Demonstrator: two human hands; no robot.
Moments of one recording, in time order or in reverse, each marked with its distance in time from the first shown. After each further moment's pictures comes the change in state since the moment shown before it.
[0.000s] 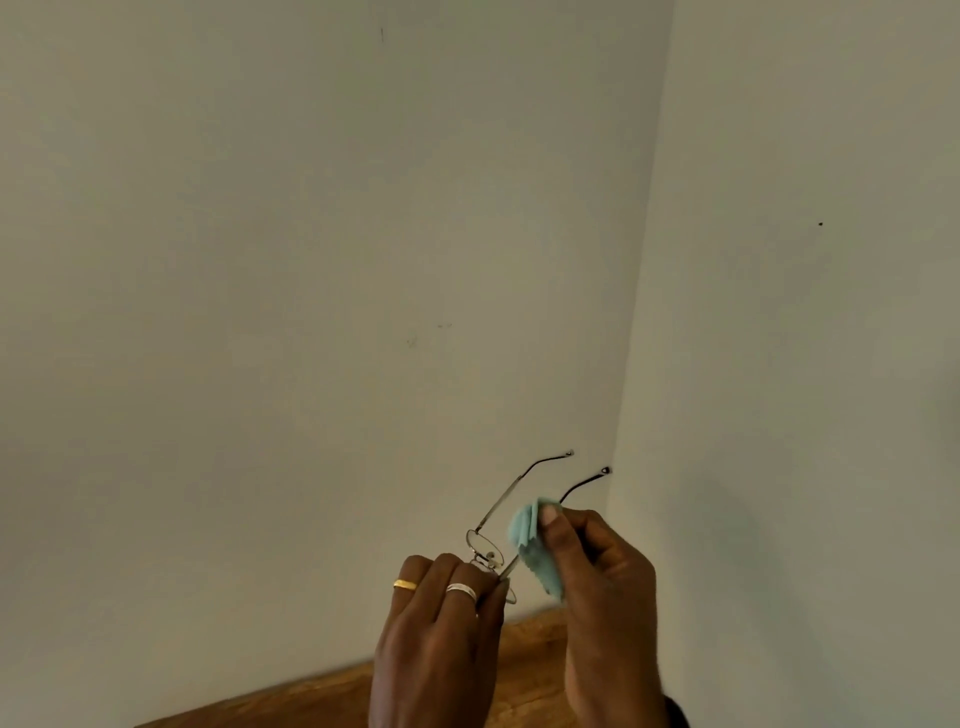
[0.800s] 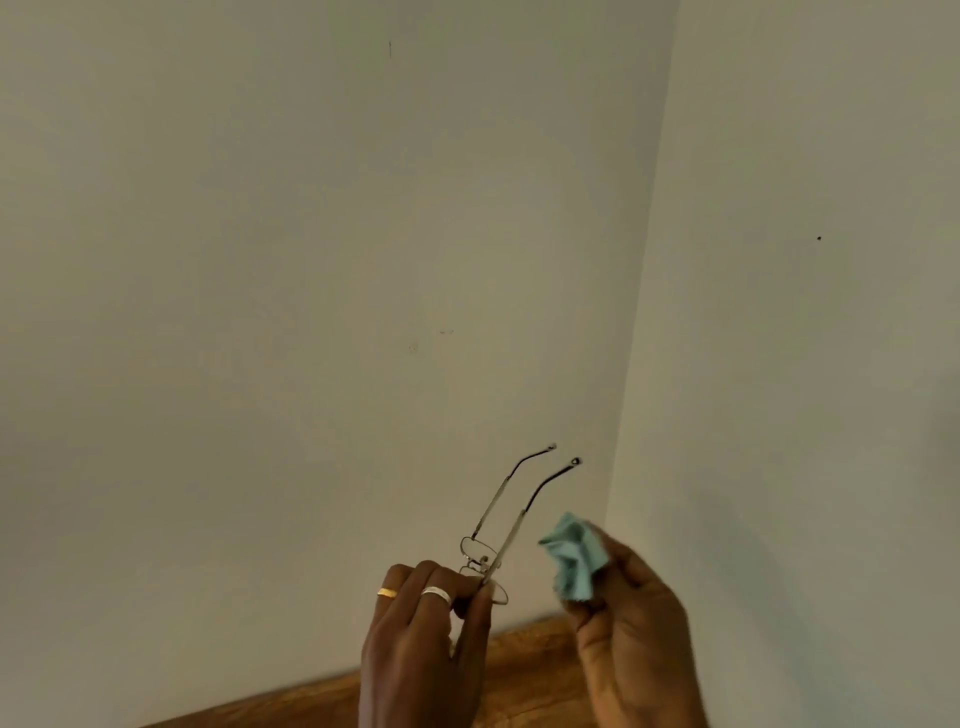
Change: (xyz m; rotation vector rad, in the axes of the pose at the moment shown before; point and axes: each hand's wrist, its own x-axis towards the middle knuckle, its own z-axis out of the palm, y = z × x) left_hand -0.003 -0.007 0.001 -0.069 0.039 -0.140; right_hand 0.012 0.008 -0.025 0.635 0.024 0.306
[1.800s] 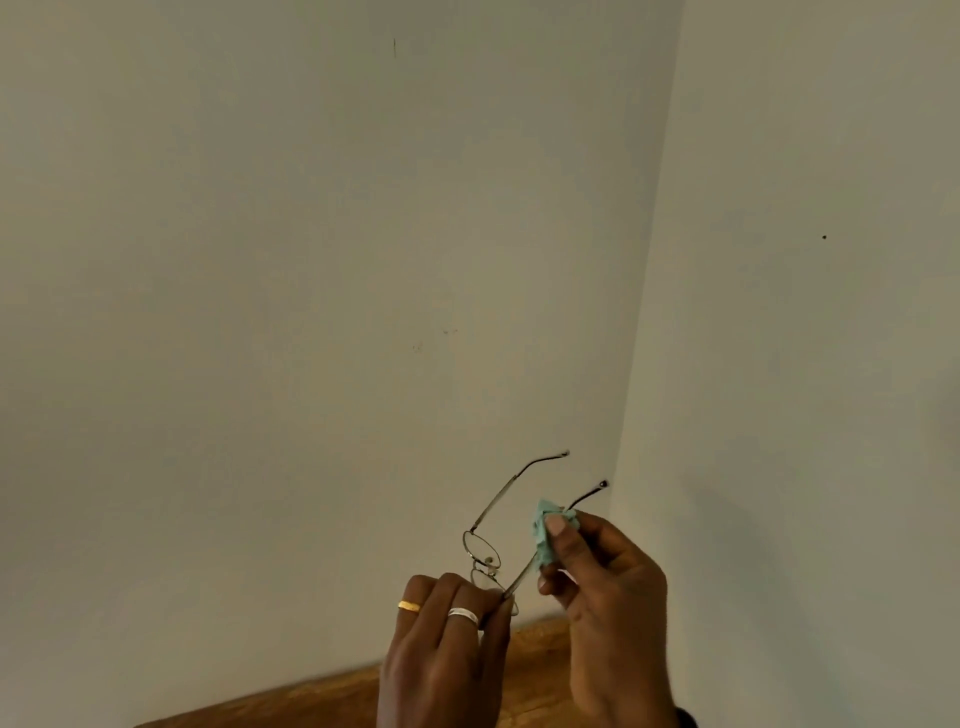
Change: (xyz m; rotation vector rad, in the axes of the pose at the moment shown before) left_hand -0.010 0.005 0.008 0.073 0.020 0.156; right_hand -0.016 0.001 0.025 -0.520 0.014 -0.211
